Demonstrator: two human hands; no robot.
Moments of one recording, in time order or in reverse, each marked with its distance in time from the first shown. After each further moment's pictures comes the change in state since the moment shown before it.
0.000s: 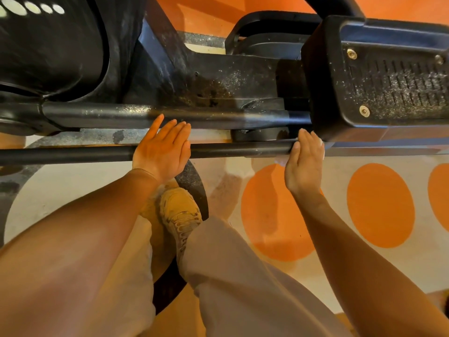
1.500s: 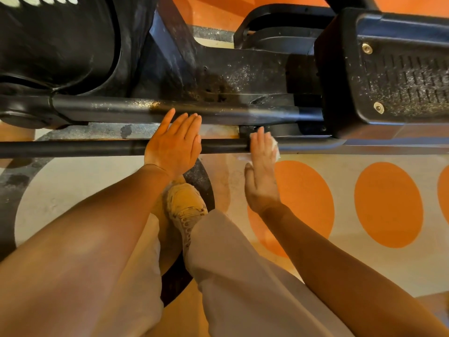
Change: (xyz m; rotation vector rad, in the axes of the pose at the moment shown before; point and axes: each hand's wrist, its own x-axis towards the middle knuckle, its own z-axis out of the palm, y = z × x) left_hand 0.001 0.004 0.000 0.035 0.083 0.015; right_hand -0.055 -0.073 0.042 0.294 -0.270 -0.228
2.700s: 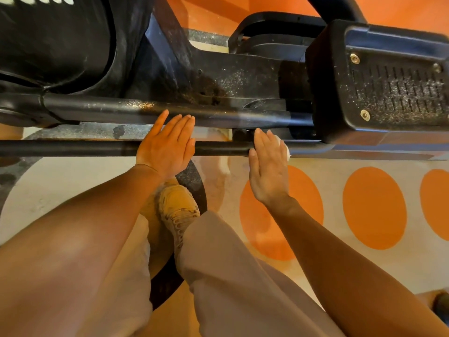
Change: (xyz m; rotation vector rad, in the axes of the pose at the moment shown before) left_hand 0.000 -0.002 -0.001 0.018 -0.002 0.018; right_hand 0.018 0.007 -0.030 -0.376 0.082 0.011
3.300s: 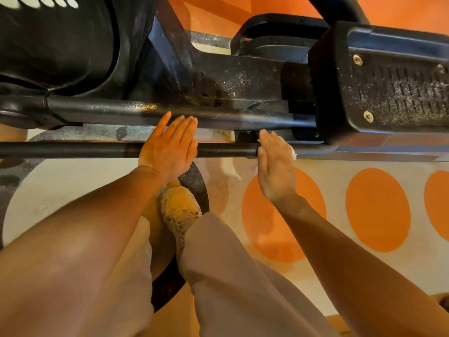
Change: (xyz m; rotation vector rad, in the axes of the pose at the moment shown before) left_hand -0.001 0.000 -0.002 0.008 -0.026 -0.009; right_hand 0.007 0.008 -0.005 0.114 -0.006 0.015
